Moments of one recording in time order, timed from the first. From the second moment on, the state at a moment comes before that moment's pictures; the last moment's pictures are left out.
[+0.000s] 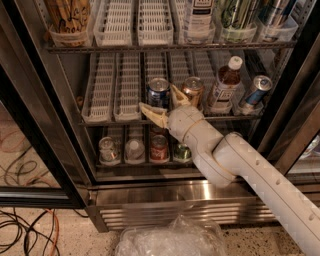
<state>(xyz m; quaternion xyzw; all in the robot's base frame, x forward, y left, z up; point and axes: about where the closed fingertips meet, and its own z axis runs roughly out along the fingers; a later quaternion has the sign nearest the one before) 0.636 -0.009 0.849 -0.28 0.59 0.16 0.74</state>
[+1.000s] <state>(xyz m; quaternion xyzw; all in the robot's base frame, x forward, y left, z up) 0.646 -0.004 0.861 -0.29 0.58 0.17 0.75</state>
